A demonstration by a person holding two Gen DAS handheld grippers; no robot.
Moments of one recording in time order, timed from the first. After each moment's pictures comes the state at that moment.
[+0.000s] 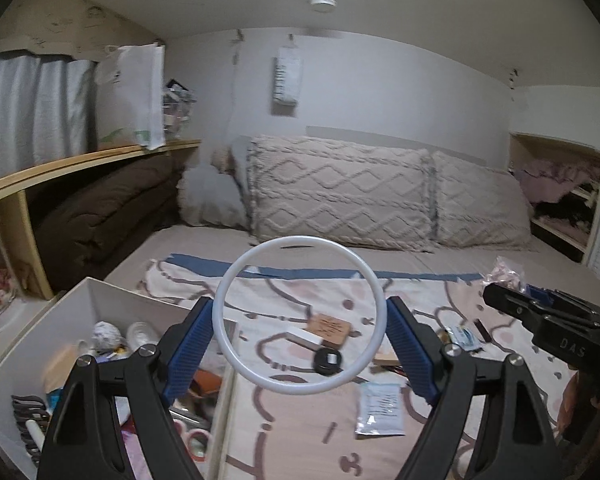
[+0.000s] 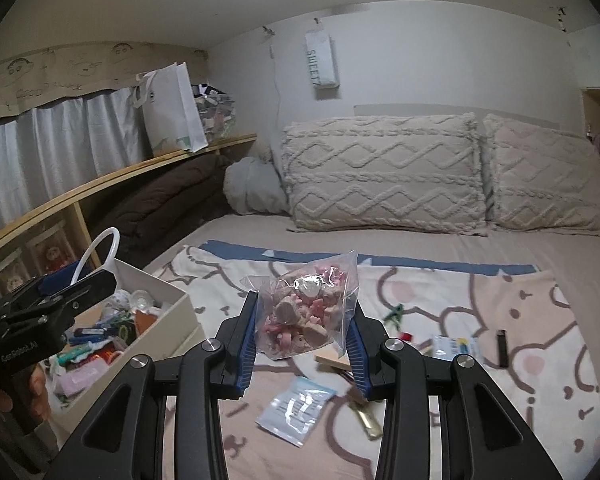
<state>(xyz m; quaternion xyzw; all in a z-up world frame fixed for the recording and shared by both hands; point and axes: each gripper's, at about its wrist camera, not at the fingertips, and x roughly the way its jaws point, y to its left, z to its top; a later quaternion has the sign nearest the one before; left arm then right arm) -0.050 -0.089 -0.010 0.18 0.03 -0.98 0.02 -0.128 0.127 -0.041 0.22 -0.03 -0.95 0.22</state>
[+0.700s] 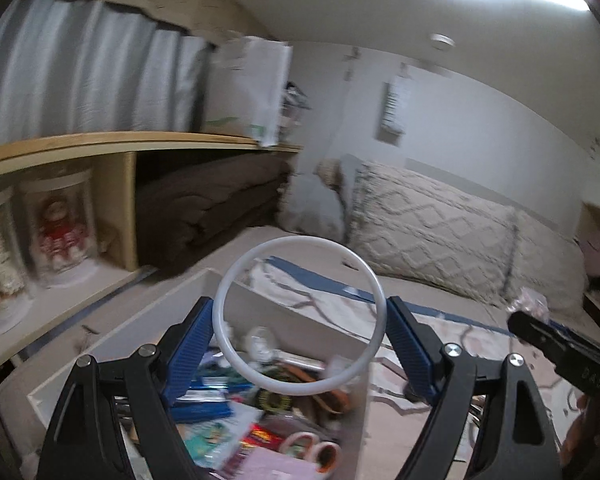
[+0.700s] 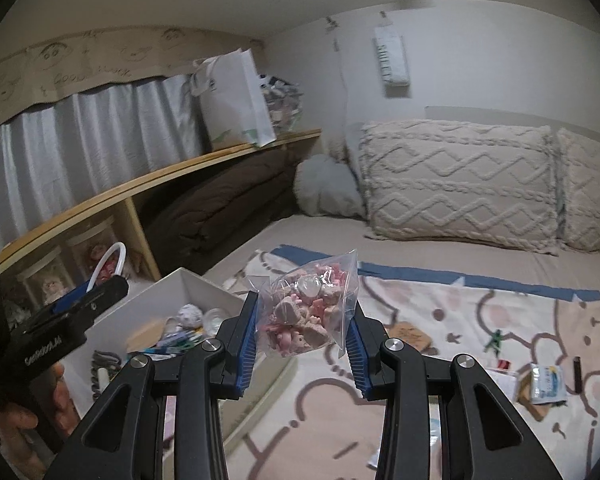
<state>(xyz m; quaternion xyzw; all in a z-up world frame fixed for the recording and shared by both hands) -0.018 -0.226 -0.010 0.15 0.13 -0.97 0.16 -0.130 0.005 -0.016 0.23 -0.02 -0.92 0.31</state>
